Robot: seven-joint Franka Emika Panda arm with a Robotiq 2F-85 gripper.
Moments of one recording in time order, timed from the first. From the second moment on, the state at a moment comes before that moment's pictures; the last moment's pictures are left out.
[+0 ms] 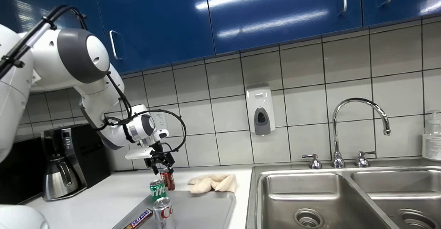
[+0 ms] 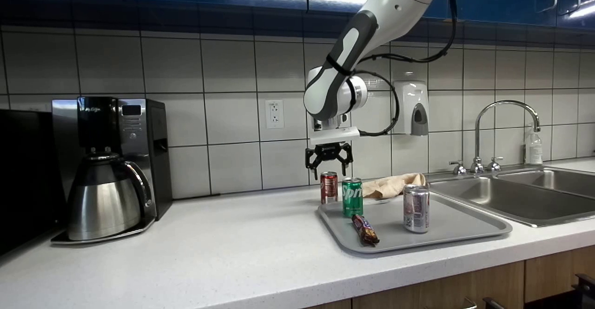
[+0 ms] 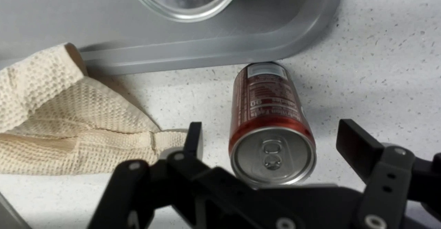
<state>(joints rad) 0.30 0.55 -0.04 -1.77 -0.24 2.47 0.55</state>
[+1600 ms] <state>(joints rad) 0.31 0.65 -0.06 -1.67 -0.24 2.47 0.55</state>
